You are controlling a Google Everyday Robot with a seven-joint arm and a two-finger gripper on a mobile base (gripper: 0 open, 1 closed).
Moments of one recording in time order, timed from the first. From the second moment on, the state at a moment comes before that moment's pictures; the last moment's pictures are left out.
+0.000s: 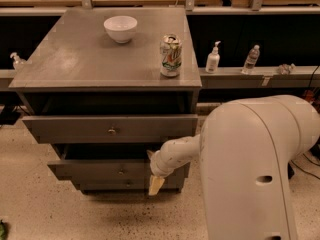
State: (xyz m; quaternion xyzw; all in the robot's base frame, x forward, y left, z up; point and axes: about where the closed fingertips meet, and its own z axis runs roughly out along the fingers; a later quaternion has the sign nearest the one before) arm 0.590 0.026 0.421 -0.73 0.64 0.05 0.24
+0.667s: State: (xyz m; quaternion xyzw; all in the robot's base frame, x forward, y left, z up) arm 0.590 0.029 0.405 -0.73 0.64 0.07 0.23
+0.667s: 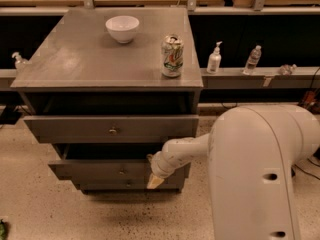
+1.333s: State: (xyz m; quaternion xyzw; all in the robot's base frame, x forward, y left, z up) arm 0.564 0.036 0.411 -0.74 0.62 0.10 0.23
